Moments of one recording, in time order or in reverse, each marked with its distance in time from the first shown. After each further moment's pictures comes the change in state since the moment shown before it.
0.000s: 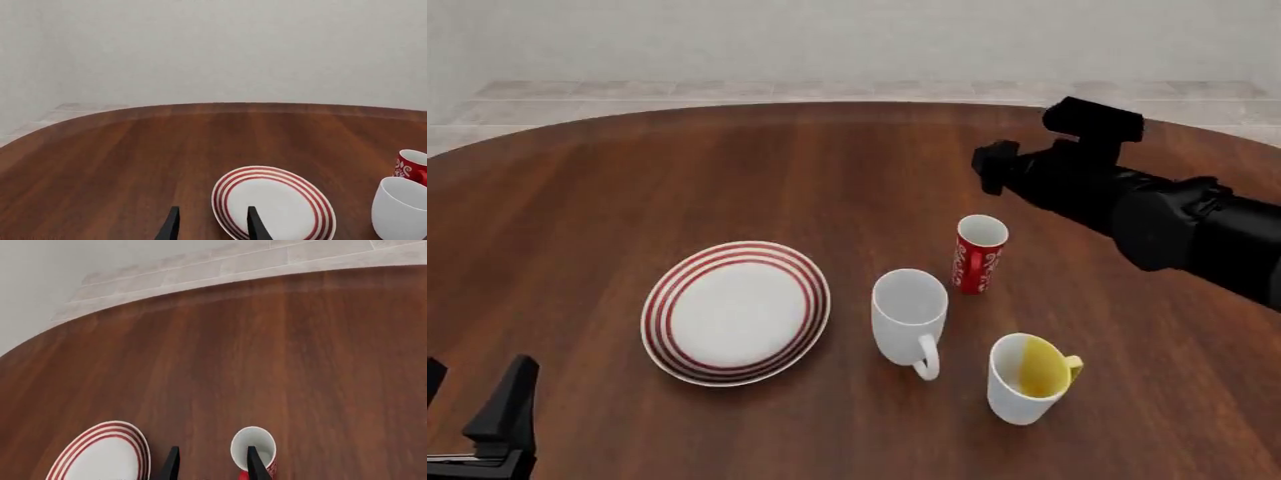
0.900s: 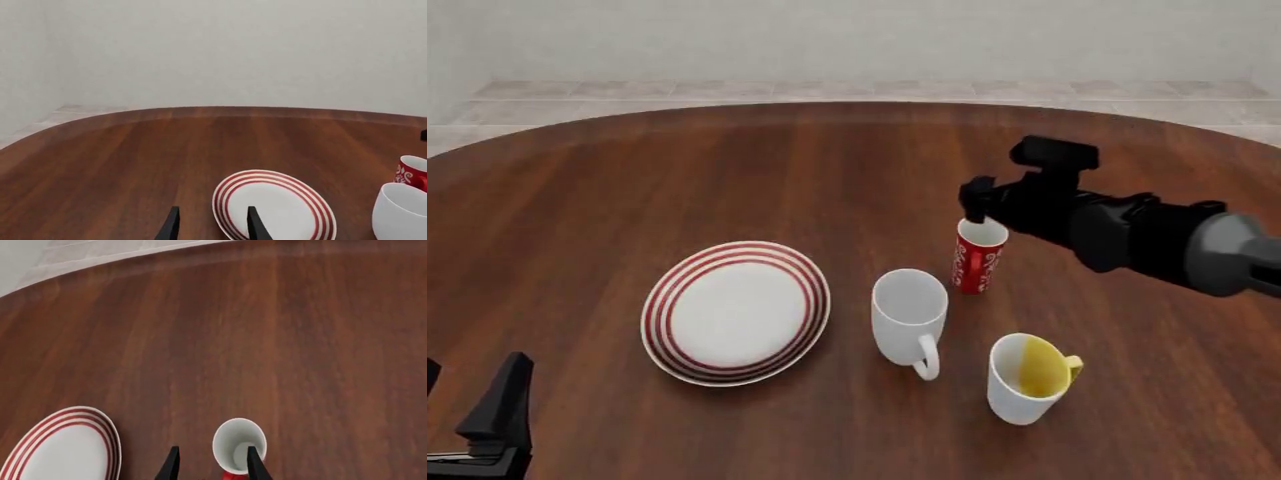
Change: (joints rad) left arm 0.010 -0.002 -0.006 -0.006 -0.011; right arm -0.017 0.185 -0.028 -0.024 -0.038
